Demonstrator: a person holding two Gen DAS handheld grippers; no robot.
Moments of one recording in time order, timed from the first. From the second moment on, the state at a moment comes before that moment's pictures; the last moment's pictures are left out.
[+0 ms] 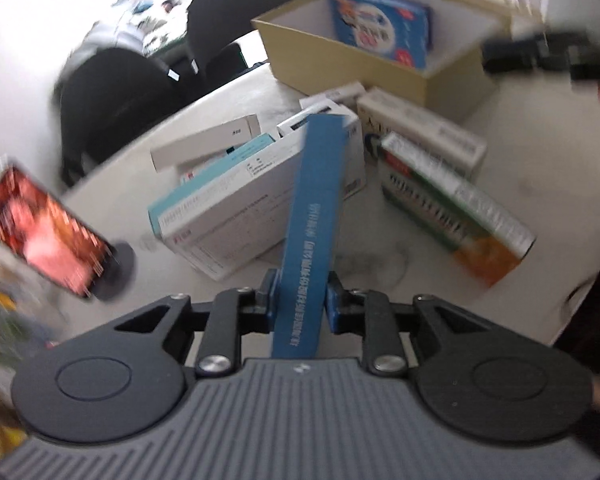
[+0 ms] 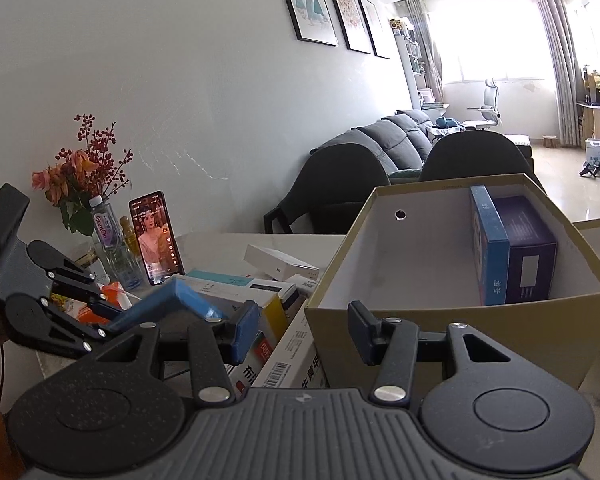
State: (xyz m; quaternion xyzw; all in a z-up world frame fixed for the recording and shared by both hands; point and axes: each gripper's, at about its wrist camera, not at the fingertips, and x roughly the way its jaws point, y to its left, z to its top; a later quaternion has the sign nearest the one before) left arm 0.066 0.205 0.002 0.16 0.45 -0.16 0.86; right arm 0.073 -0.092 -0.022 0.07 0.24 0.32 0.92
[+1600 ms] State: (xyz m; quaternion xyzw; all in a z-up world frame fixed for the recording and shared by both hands) left arm 0.147 0.194 0.045 -0.16 0.35 -0.13 0.91; right arm 0.082 -0.077 -0.013 0.17 0.28 0.40 0.86
